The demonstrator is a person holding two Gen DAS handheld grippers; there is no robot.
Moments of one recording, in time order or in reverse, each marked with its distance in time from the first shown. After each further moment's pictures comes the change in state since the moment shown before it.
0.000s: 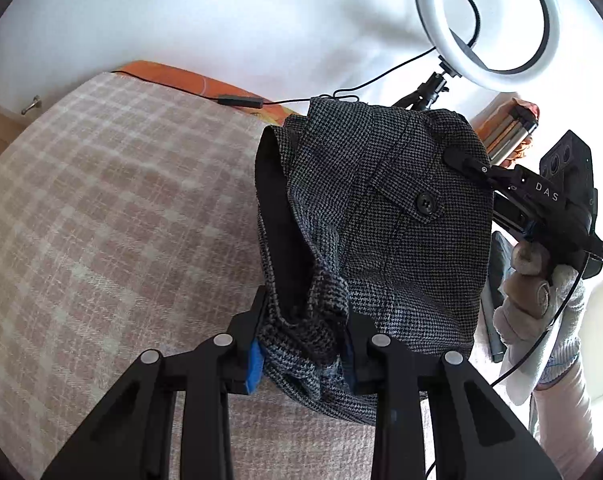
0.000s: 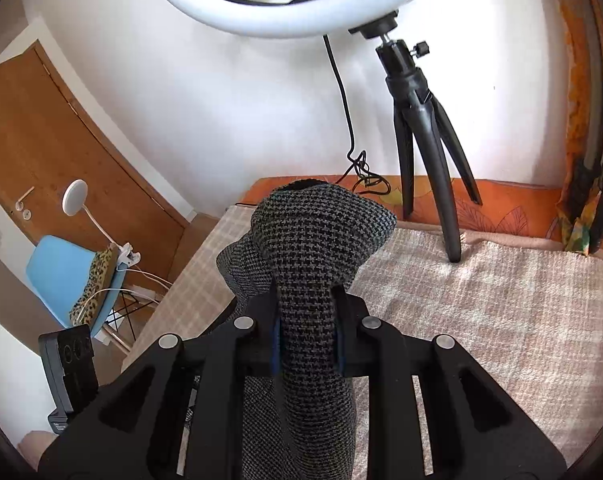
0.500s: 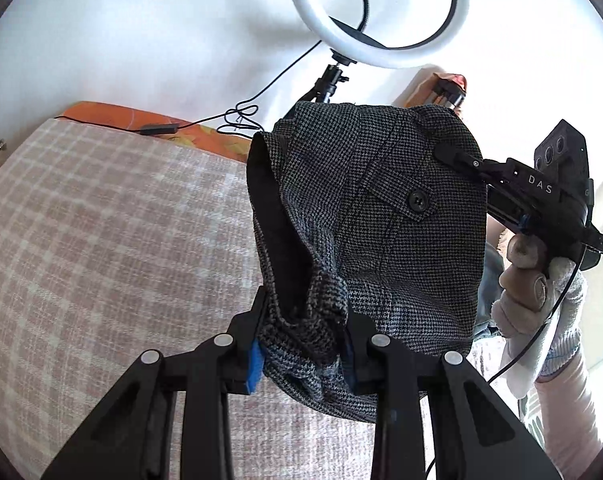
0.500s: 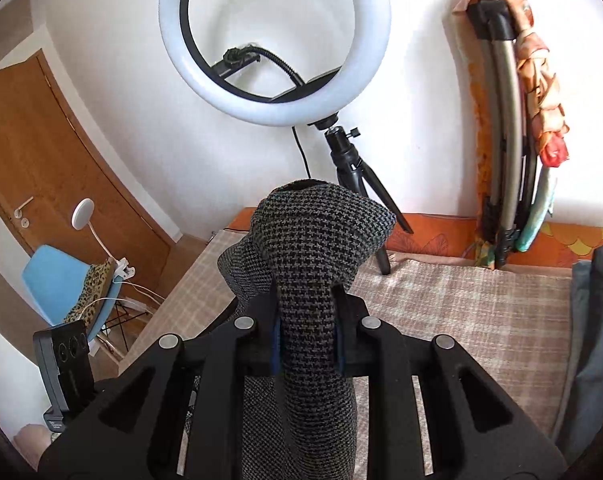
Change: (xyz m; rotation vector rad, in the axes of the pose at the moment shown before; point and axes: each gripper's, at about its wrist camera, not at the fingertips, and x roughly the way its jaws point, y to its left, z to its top) left arm -0.020 -0.095 -0.009 0.128 -0.022 -0.084; right arm -0.119 -0.017 0.006 -0.013 -0.098 -0.078
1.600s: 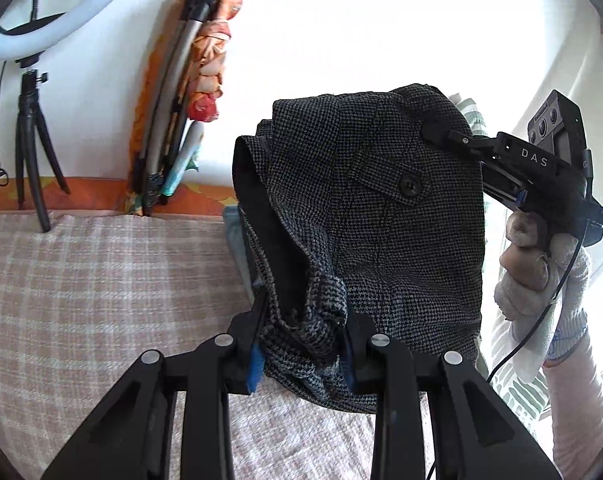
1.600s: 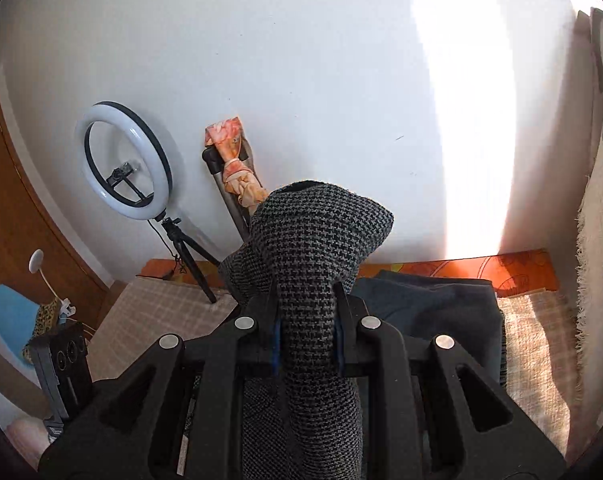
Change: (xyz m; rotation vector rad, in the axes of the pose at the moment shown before) left arm 0.124 -0.269 -0.010 0.259 0.073 -0.245; right arm -0.225 -0.198 0.028 0.067 -0.143 -0.278
